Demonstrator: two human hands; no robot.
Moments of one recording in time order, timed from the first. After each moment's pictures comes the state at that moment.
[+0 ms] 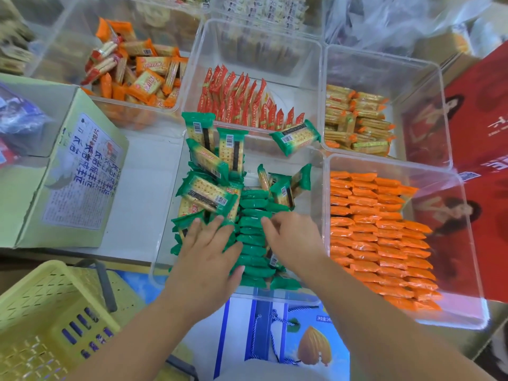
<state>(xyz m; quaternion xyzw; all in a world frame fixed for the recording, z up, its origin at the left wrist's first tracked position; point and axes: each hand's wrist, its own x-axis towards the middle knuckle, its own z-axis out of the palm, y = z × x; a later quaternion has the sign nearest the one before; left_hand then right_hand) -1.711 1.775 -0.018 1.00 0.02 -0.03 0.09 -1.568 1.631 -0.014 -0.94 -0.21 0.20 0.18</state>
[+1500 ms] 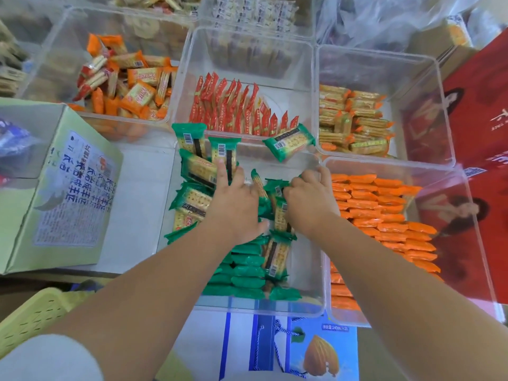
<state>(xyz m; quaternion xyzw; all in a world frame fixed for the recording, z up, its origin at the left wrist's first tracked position) -1.566 1.784 -0.025 0.98 0.01 -0.17 -0.06 -1.482 1.633 -0.022 -0.90 -0.38 0.10 -0.18</state>
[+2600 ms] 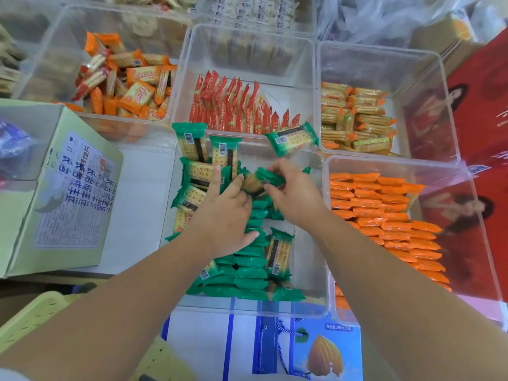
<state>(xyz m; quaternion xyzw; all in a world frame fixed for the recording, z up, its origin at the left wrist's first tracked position) -1.597 1.806 -0.027 0.98 -0.09 -0.12 -0.11 -1.484 1.656 -0.023 -0.89 -0.24 0.19 0.35</state>
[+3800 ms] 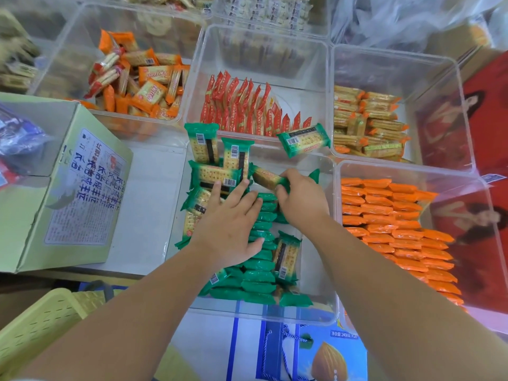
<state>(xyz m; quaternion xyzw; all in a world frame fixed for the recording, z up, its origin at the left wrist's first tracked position) -1.613 1.806 -0.048 1.00 -0.02 -0.08 0.00 -1.483 1.667 -0.041 -0.95 -0.21 0.15 0.19</state>
